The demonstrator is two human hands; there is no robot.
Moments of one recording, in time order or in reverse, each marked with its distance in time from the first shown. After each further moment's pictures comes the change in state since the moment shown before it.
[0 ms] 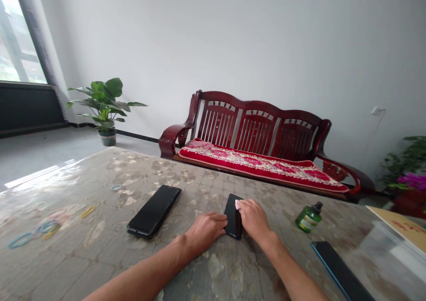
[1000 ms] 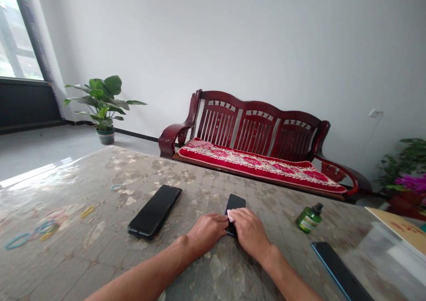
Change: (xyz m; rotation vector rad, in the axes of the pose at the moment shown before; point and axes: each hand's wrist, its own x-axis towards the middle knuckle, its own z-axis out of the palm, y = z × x) left_hand 0.002 0.005 -0.004 -0.004 -0.005 0.007; right_hand -0.025 -0.026 0.000 0.113 0.046 -0.193
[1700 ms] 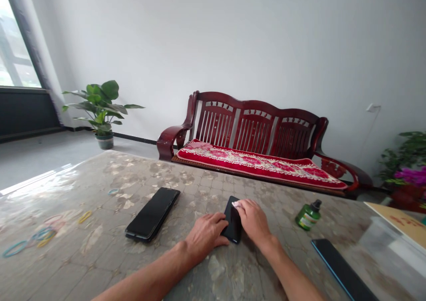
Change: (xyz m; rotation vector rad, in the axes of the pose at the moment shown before) left_hand -0.005 0.002 0.004 0.071 -0.045 -0.112; right_hand 0.016 0.022 -0.001 -0.010 0.090 0.270
